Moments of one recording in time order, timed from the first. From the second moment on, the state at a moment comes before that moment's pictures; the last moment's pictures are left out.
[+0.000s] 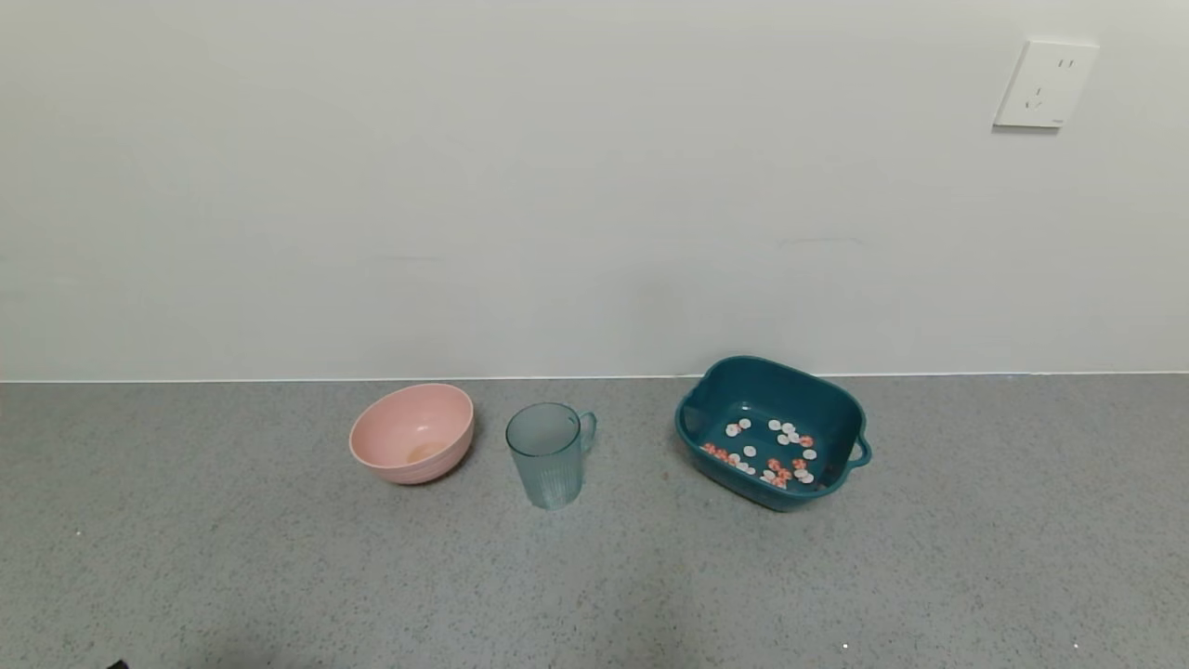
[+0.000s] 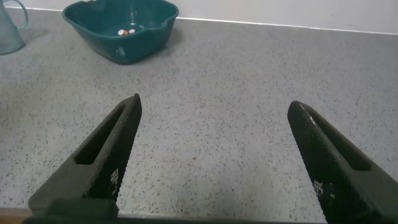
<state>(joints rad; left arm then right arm) -0.46 0.50 -0.42 0.18 0.40 -0.04 0.00 0.00 0.00 0.01 0.01 -0.02</state>
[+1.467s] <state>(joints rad) 0.00 0.00 0.00 -0.03 -0.02 0.10 0.00 0.00 0.00 0.00 0.01 -0.02</state>
